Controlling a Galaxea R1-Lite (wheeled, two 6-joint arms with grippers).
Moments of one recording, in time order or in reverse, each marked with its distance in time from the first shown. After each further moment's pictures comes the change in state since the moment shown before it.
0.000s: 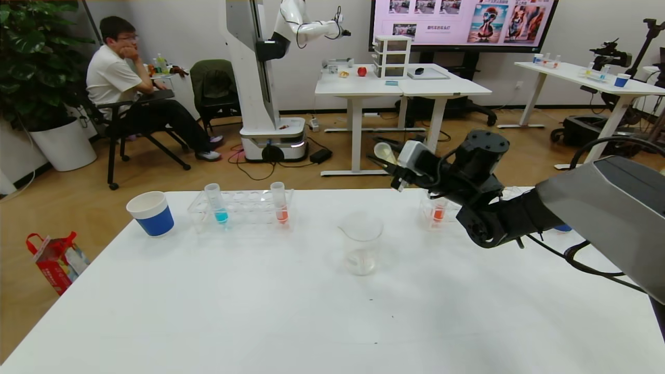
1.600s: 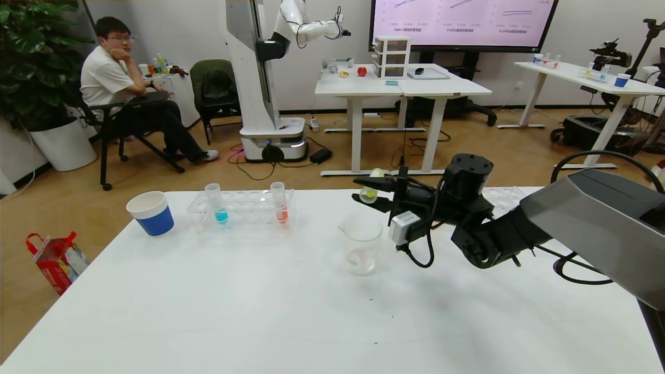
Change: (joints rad) left arm 0.000 0.000 0.000 0.000 0.000 0.000; right arm 0.029 0.028 0.114 -0.007 0.270 -0.691
